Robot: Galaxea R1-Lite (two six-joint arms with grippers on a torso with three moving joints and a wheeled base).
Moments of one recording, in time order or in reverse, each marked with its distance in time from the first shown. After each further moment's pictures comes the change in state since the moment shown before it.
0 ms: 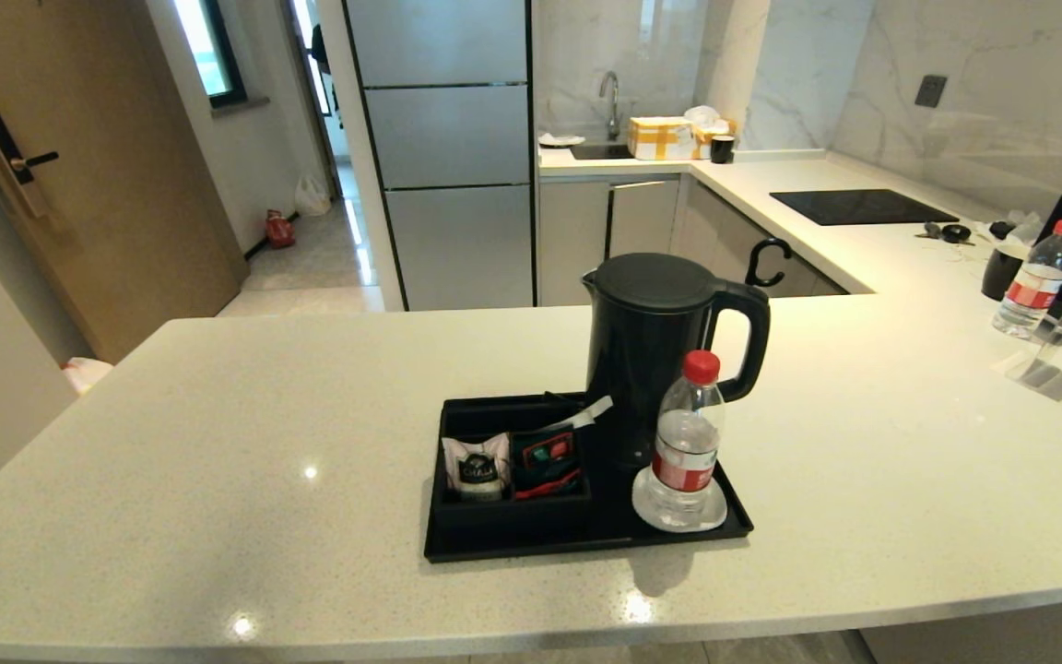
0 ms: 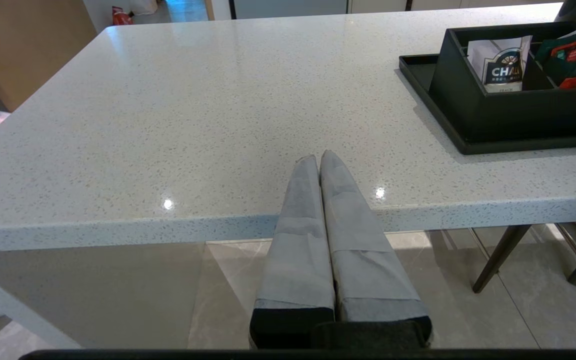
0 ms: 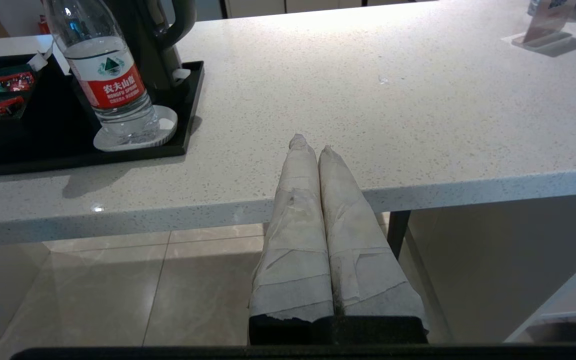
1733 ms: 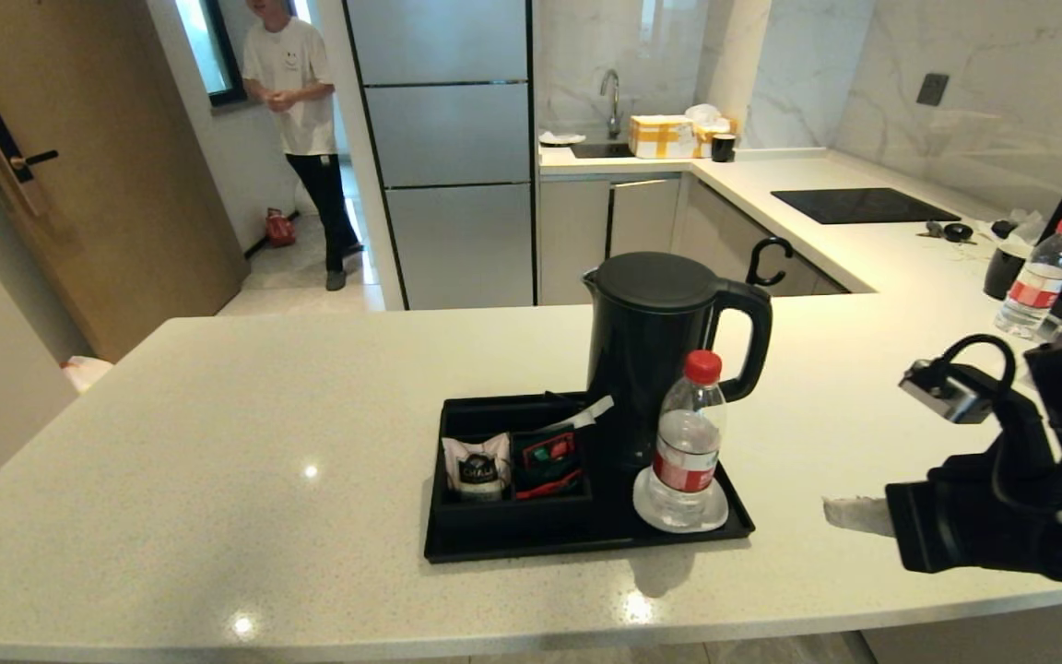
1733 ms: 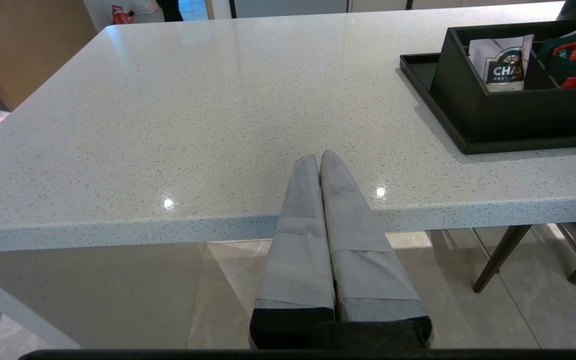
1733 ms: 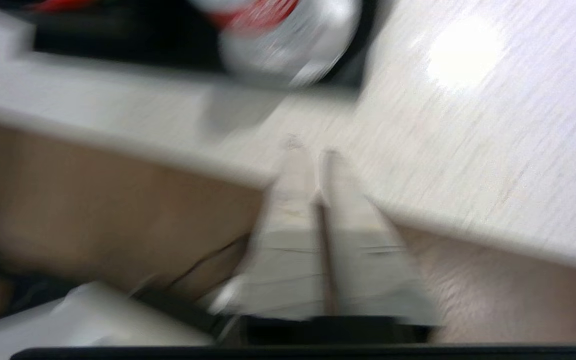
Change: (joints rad) left arm 0.000 0.000 0.000 0.000 0.000 0.000; right arm 0.348 1.419 -0.671 0.007 0.158 0.187
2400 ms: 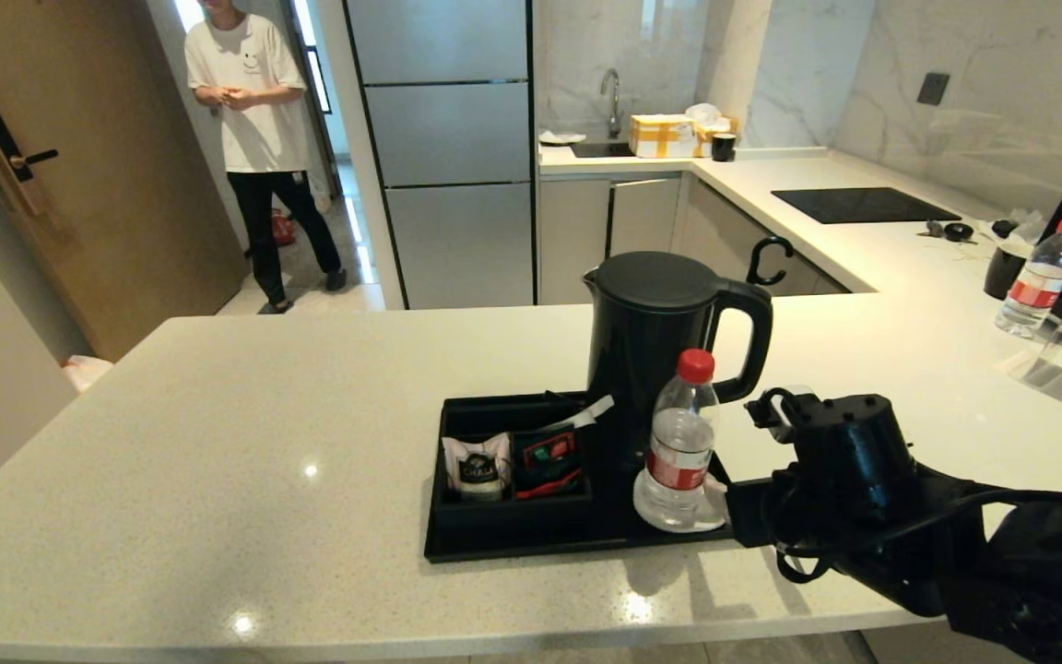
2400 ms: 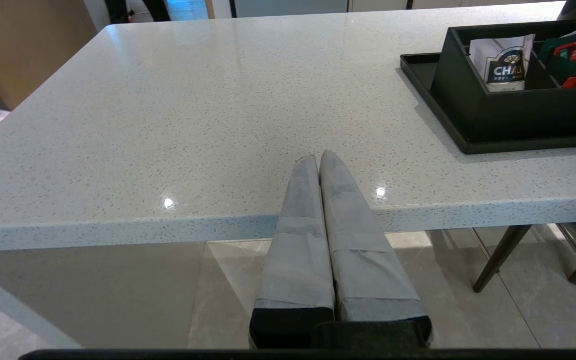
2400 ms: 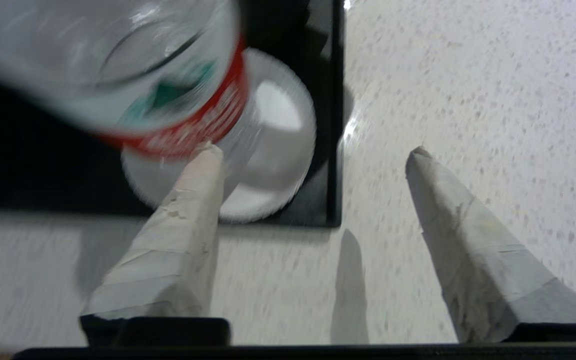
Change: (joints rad) left arm 0.000 0.000 0.000 0.000 0.000 0.000; right arm 0.224 0.393 0.094 -0.584 -0.519 0.003
